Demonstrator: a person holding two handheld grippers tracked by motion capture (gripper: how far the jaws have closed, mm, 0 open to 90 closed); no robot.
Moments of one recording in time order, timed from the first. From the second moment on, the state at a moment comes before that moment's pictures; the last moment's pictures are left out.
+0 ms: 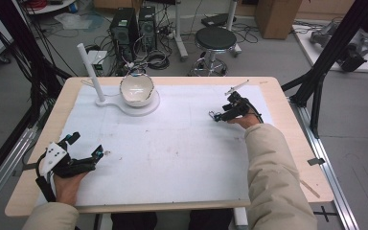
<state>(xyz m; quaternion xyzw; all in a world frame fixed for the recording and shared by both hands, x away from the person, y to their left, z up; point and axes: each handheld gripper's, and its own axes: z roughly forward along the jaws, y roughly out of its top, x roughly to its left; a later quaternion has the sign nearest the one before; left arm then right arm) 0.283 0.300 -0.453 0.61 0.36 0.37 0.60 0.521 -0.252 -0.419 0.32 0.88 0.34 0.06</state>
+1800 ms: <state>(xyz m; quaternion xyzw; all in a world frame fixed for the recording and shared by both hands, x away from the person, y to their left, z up) 0.282 0.300 -0.453 0.60 0.36 0.37 0.61 0.518 -0.251 -0.412 0.34 0.89 0.32 0.03</state>
